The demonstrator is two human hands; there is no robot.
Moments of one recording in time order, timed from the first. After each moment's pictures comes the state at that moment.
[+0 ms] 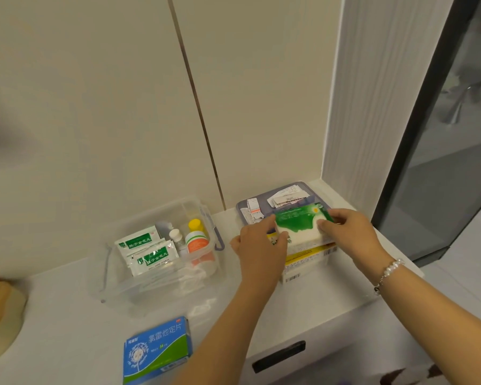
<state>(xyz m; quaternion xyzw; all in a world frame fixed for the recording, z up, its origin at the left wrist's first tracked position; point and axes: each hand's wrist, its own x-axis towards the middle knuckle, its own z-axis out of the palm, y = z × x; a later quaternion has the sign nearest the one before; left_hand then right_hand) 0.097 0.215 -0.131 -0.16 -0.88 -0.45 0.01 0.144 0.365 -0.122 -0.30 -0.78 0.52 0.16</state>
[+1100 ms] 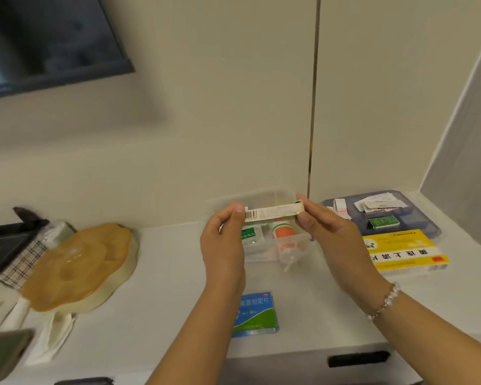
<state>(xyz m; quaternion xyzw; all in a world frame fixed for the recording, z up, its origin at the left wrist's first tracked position) 0.098 0.026 -0.060 0.10 -0.63 -0.77 0.09 0.117 0.178 -0.081 0.02 -0.69 0.70 0.16</state>
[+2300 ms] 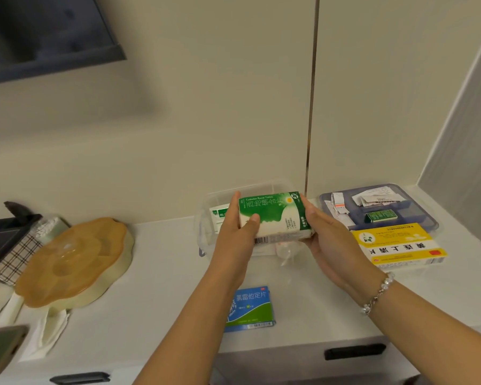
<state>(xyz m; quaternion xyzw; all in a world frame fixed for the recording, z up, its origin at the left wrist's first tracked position) 0.084 0.030 -0.075 0.01 -0.67 -0.73 -0.08 0.097 0.179 -0.107 -0.05 -0.53 0.84 0.03</state>
